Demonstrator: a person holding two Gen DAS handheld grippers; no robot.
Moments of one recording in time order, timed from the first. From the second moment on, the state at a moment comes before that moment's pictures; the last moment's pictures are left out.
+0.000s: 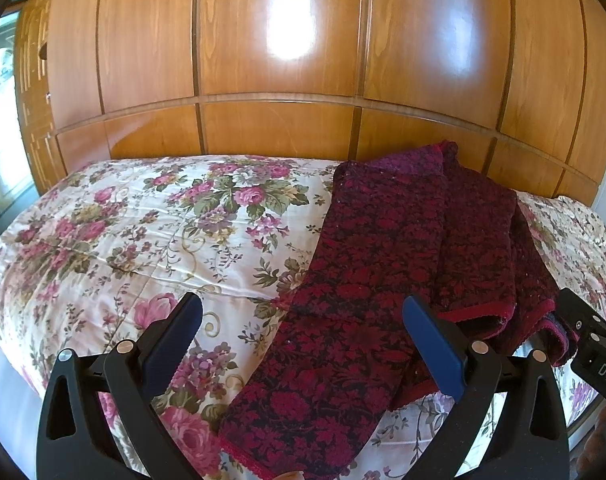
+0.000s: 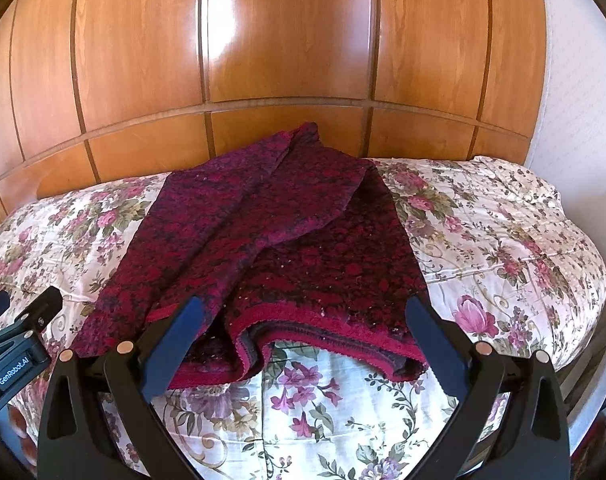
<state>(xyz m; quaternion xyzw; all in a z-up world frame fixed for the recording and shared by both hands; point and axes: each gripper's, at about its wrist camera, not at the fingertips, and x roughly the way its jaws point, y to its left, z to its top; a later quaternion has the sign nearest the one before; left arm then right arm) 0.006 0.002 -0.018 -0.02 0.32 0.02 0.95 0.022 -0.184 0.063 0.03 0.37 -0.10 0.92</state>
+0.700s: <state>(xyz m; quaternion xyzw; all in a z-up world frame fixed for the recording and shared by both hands) 0.004 0.000 -0.017 -0.02 0.31 0.01 0.95 0.019 -0.182 0.070 0.04 0.36 -0.10 0.93</state>
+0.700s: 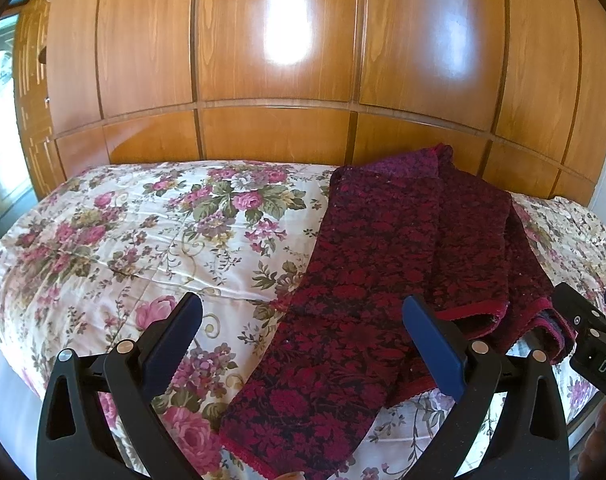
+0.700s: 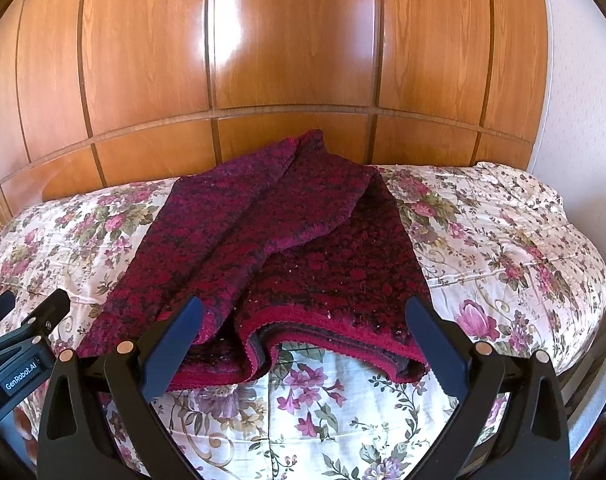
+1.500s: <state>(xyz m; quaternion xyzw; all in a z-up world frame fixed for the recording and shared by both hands) -0.004 -0.002 -0.016 -0.02 0.31 -0.01 0.95 0.014 -0.186 0.072 0.04 0.36 -0.09 0.93</state>
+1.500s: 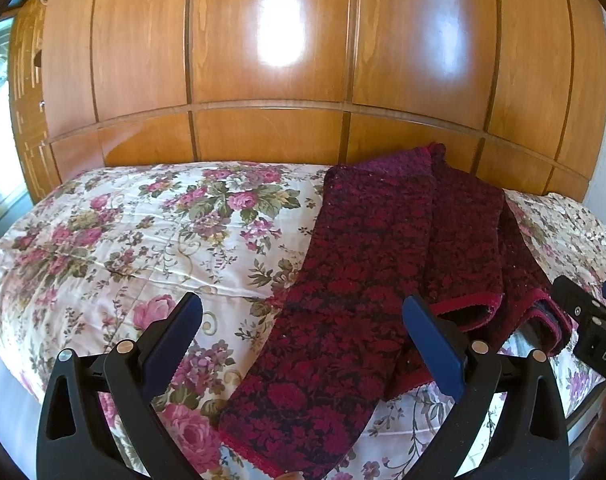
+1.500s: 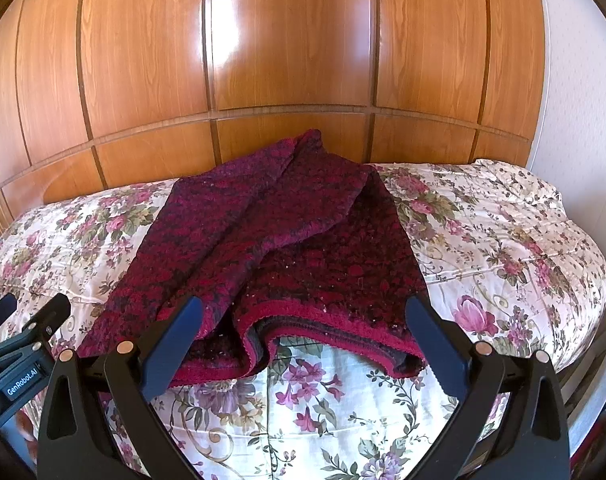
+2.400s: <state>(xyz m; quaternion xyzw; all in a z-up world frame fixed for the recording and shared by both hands) 0.003 -0.005 -0.092 0.07 0.40 -0.09 0.91 0.125 -0.266 0.010 0.27 0.48 -0.01 0.84</state>
